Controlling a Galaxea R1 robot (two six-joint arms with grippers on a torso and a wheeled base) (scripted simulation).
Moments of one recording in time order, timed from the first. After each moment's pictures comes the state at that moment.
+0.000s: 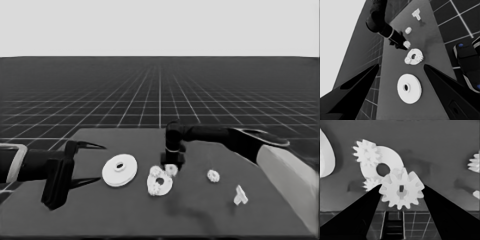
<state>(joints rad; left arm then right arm) -0.34 1.75 -0.42 0.31 0.68 0.35 0.01 2.90 -1.53 -0.18 -1.54 1.37</state>
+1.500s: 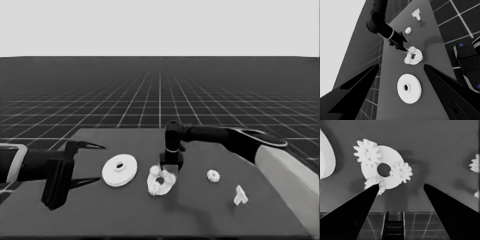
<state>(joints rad) -0.34 1.75 -0.42 0.31 0.68 0.35 0.00 2.91 -1.55 -0.19 -1.53 1.37</state>
